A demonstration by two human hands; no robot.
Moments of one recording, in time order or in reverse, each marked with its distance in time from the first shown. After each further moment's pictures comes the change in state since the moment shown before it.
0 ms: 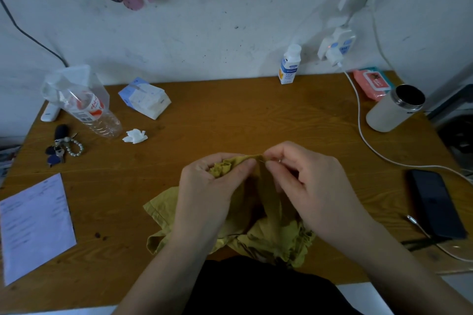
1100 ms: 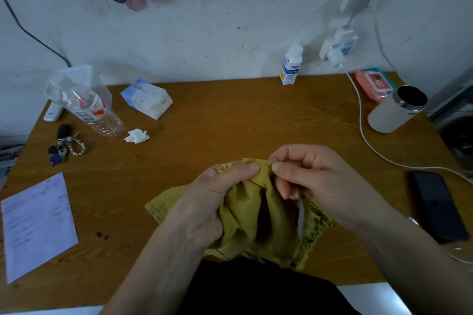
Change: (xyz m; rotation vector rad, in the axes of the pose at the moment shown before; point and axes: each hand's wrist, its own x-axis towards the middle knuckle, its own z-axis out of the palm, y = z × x) left_hand 0.011 0.002 -0.005 -0.427 -0.343 -0.455; right_hand 0.007 0.024 -0.007 0.912 -0.319 0.161
